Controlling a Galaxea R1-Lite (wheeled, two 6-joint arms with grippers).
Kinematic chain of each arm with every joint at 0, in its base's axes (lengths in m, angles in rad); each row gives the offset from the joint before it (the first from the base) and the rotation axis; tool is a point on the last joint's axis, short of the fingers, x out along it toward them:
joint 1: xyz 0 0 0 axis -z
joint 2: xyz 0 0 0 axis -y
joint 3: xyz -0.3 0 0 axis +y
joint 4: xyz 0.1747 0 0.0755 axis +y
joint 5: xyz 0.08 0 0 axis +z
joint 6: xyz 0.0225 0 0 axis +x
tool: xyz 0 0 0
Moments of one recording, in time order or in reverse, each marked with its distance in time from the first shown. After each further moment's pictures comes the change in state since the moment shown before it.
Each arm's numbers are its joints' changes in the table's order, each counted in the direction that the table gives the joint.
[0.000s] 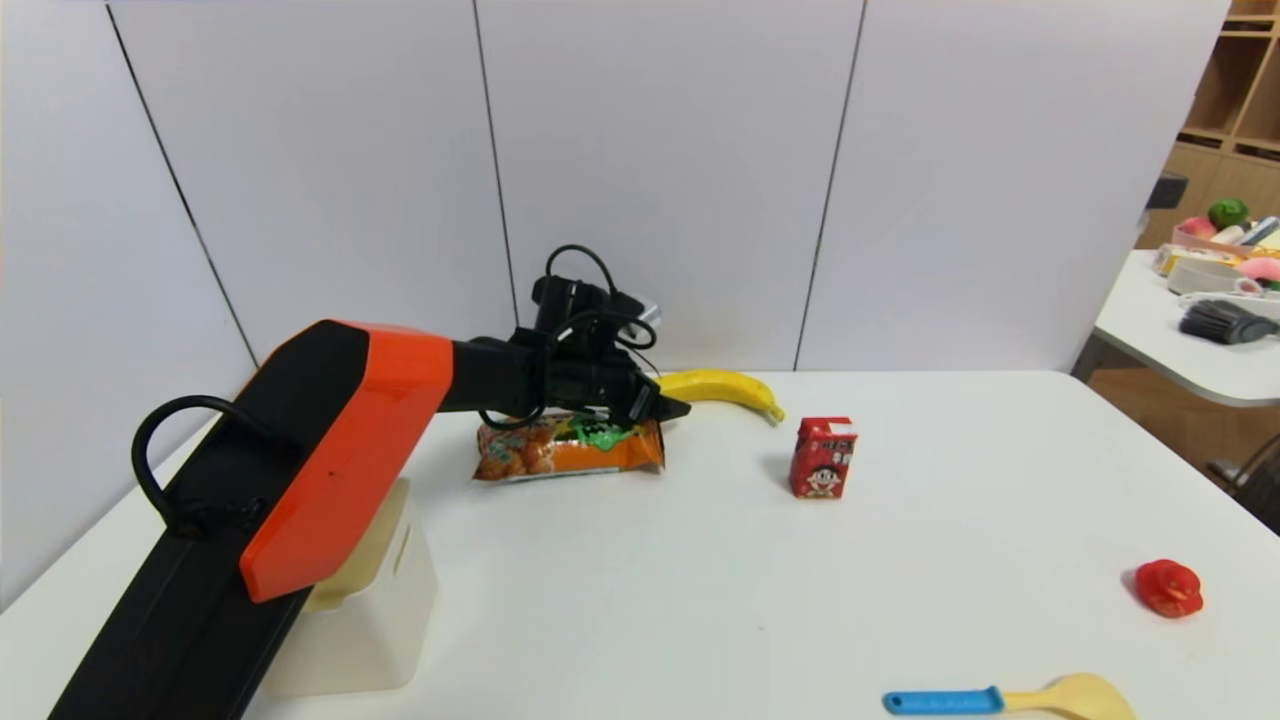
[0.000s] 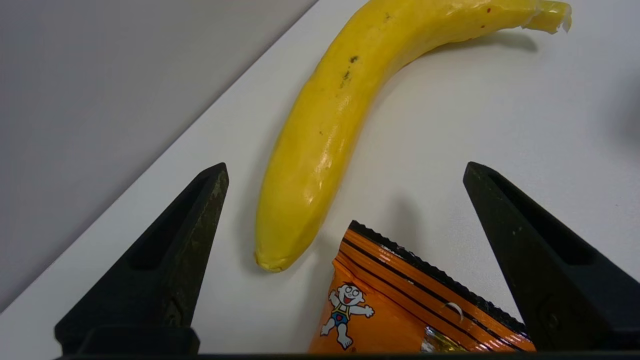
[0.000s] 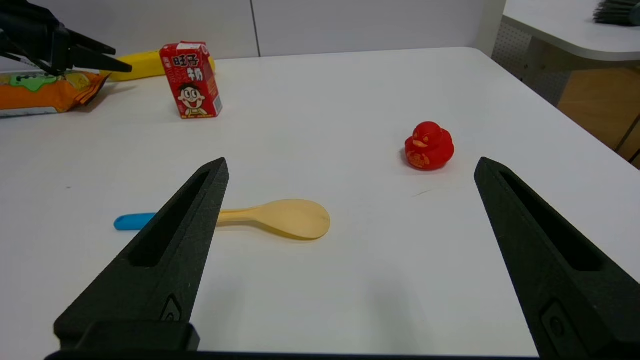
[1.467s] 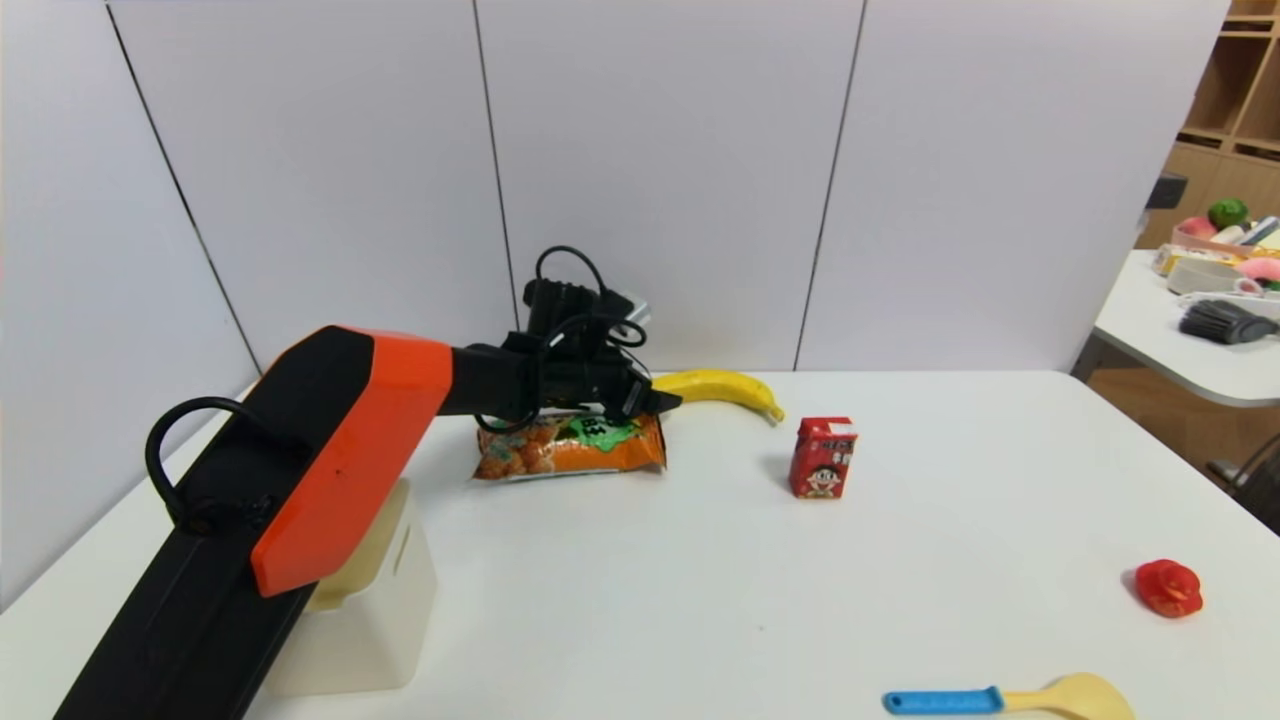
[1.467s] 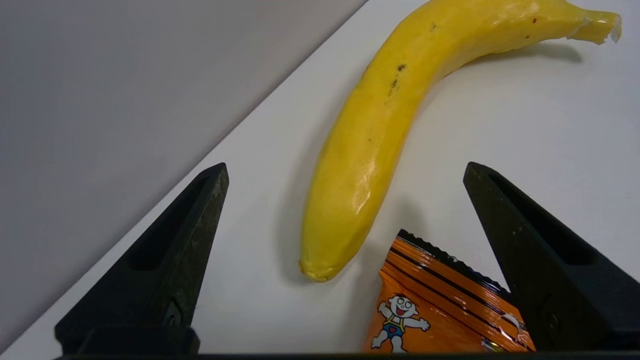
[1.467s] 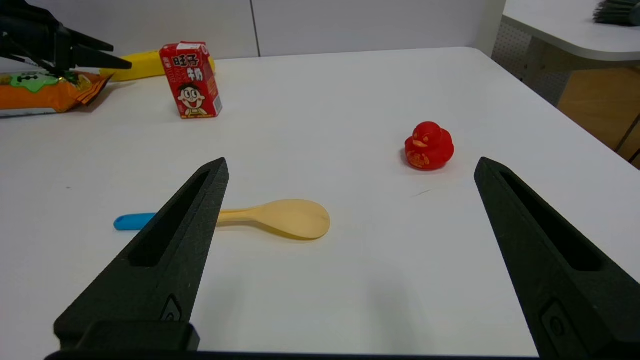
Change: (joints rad) left arm -0.026 -0.025 -0.003 -0.074 0.006 -0.001; right arm 0.000 0.000 0.000 0.000 0.000 0.000
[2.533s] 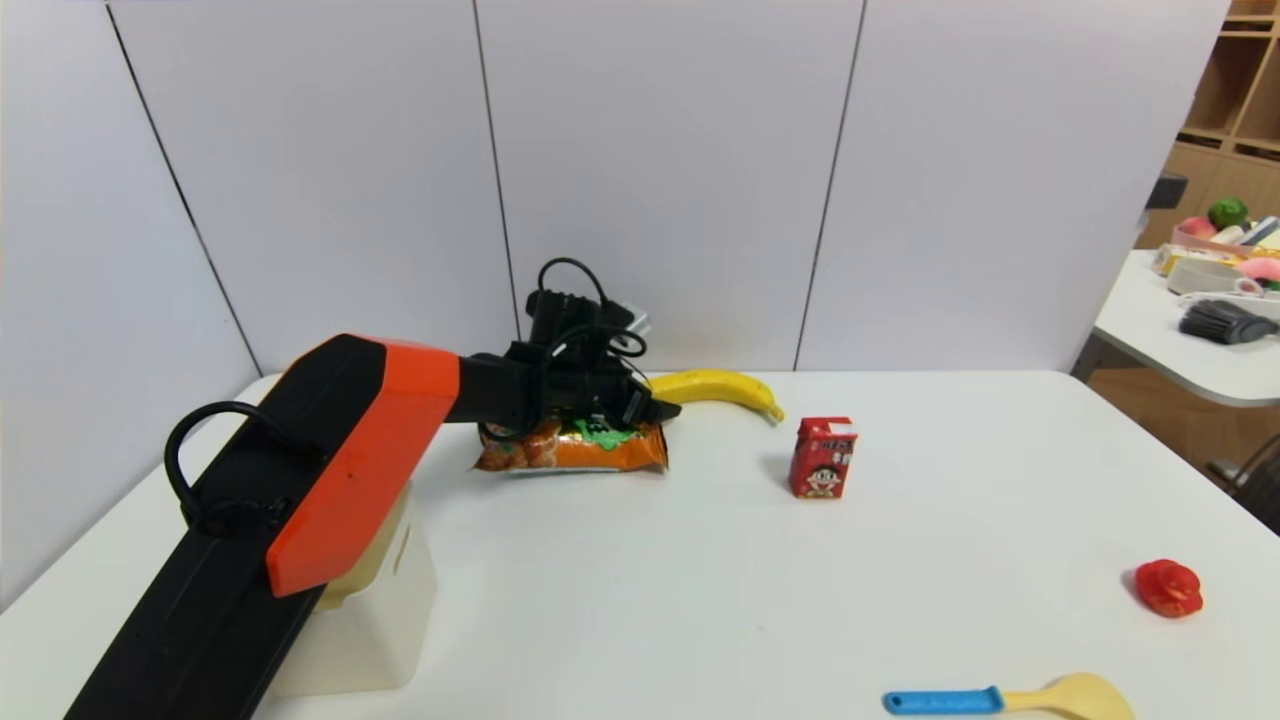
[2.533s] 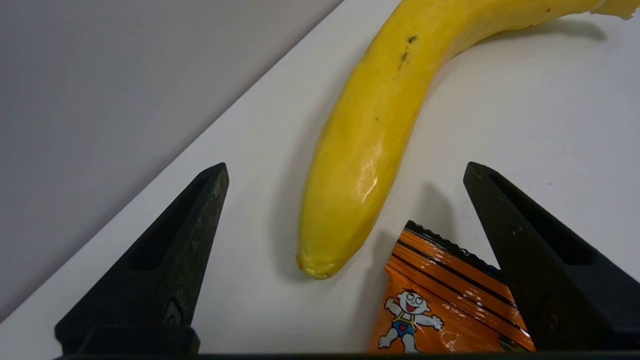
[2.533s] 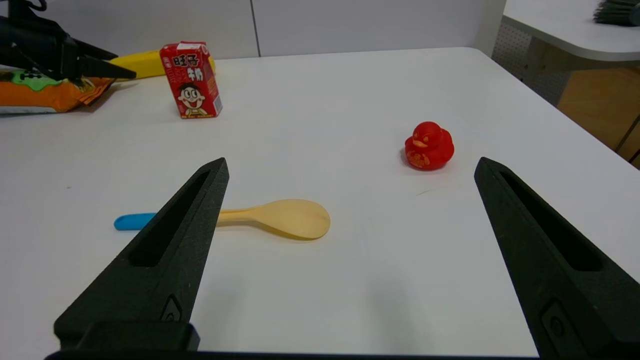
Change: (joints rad) left arm -0.001 -0.029 -0.001 -0.005 -0.003 -0.001; right arm 0.000 0.000 0.000 0.000 0.000 0.000
